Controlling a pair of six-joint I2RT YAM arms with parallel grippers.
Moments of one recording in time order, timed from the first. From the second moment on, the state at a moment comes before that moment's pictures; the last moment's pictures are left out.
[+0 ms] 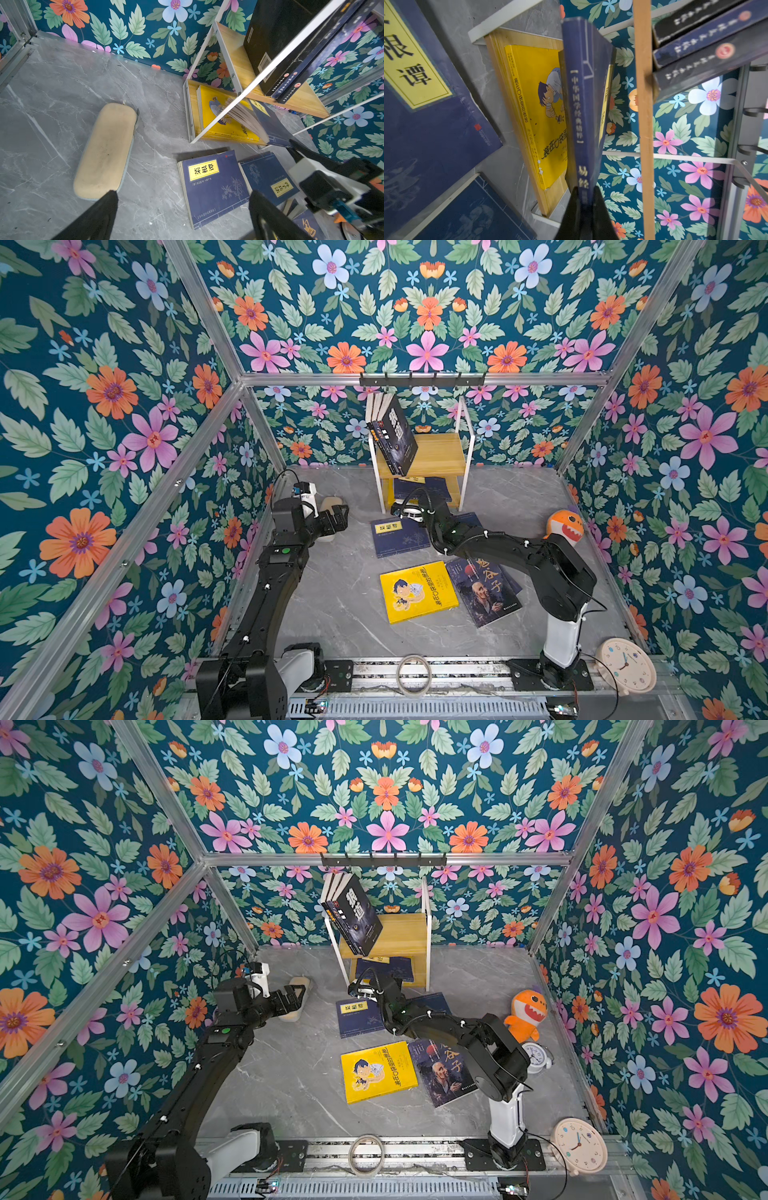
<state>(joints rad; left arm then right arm) 0.00 1.11 0.82 -0.18 0.33 -0.31 0.75 1.93 1.31 0.21 0.53 -1.12</state>
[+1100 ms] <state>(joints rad) -0.02 1.11 0.84 -0.19 0.31 -0.29 0.65 2.22 1.71 -0.19 0.31 -0.99</state>
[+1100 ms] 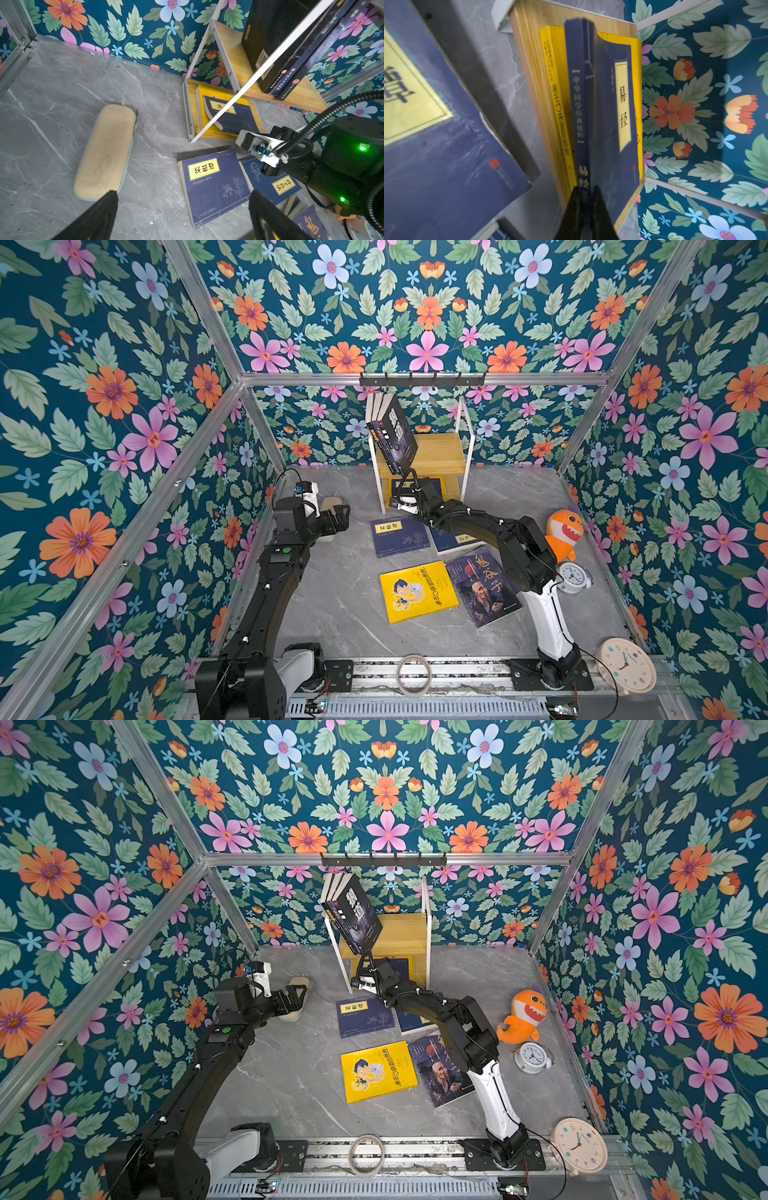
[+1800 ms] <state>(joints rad) -0.01 1.12 0.84 -0.20 0.30 -0.28 0.60 2.21 1.77 -0.39 0.11 -0.91</state>
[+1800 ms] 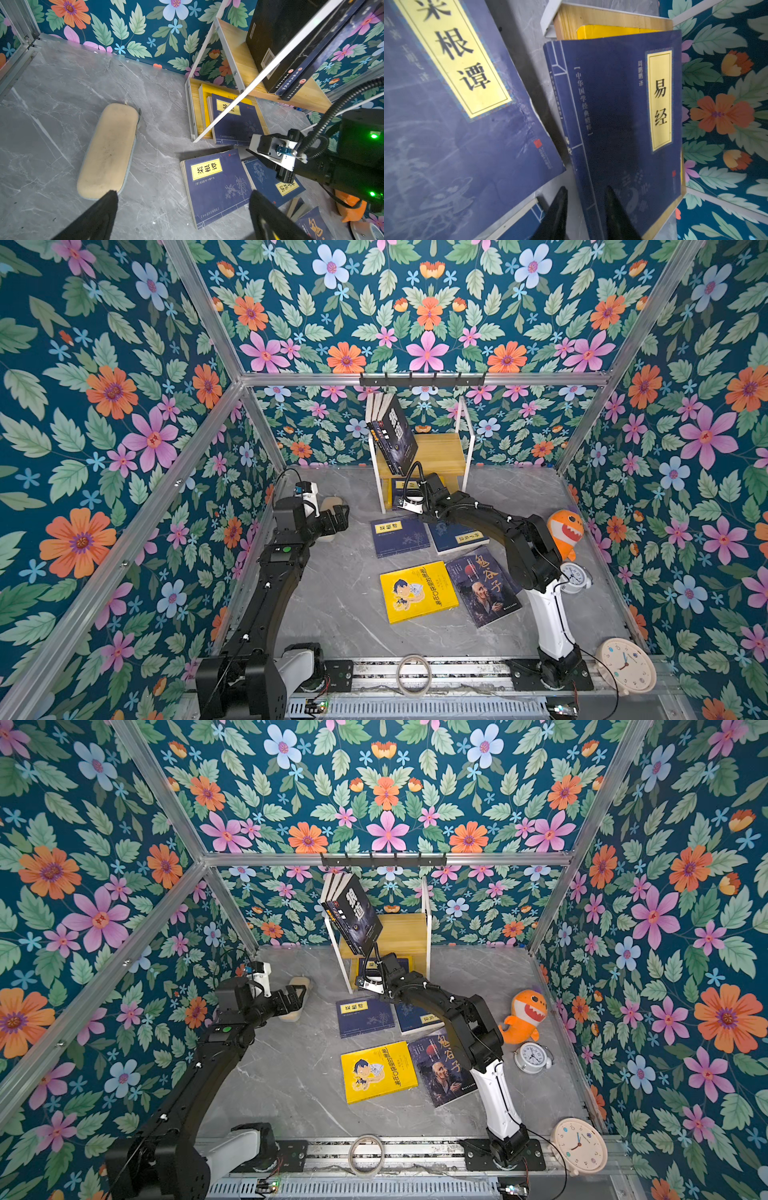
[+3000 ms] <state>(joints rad) -0.01 1.13 0.84 -0.20 0.30 -0.28 0.60 2.34 1.94 -0.40 0.06 -0.83</state>
